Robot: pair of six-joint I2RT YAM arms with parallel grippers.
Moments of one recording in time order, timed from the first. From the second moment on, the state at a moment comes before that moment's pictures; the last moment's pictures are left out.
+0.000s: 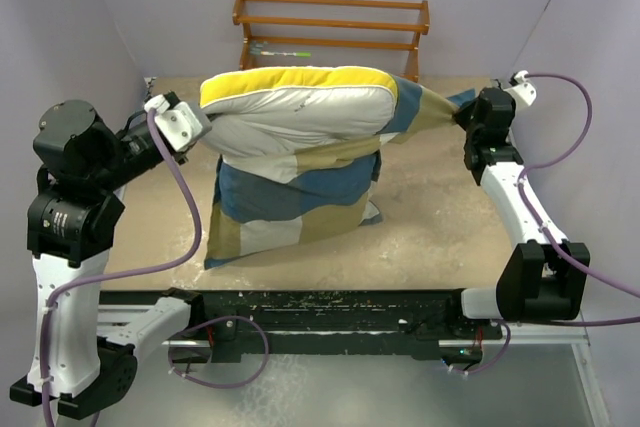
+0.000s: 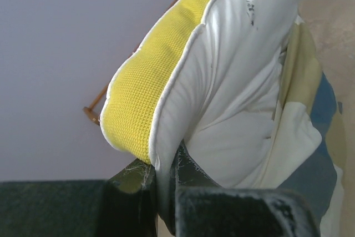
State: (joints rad) left arm -0.22 0.97 1.69 -0.76 0.58 0.60; right arm -0.01 1.37 1.08 0.00 0.33 0.65
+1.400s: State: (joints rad) left arm -0.21 1.11 1.71 -0.42 0.68 0.29; right arm 0.32 1.20 1.40 0.31 -0.75 0.25
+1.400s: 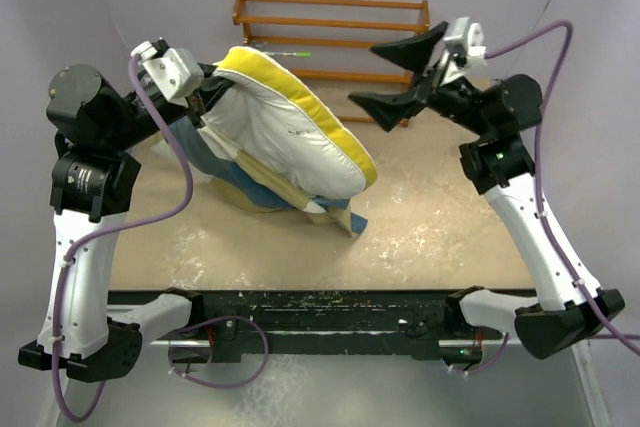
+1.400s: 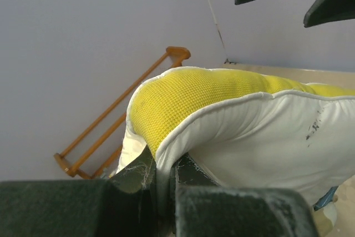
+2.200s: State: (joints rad) left arm -0.35 1.21 1.71 -0.55 0.65 0.40; right arm 0.59 1.43 1.48 -0.02 -0.65 0.02
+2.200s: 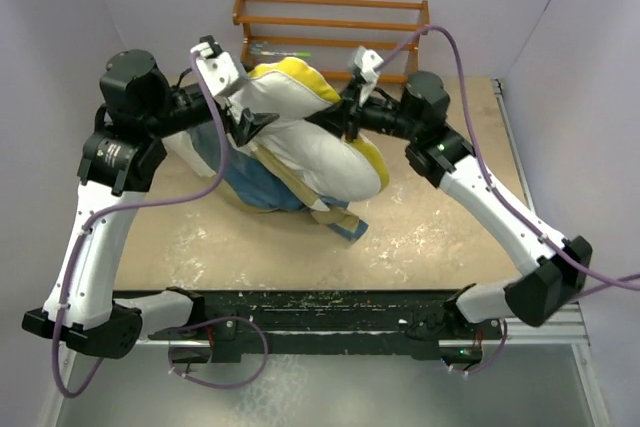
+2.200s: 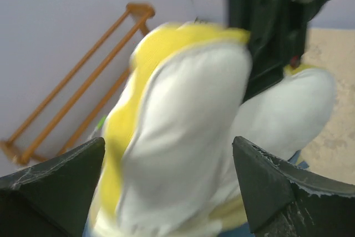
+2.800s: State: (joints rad) left arm 0.06 1.42 1.74 -1.03 0.86 0.90; right arm 0.49 1.20 1.20 0.03 -0.82 -0.24
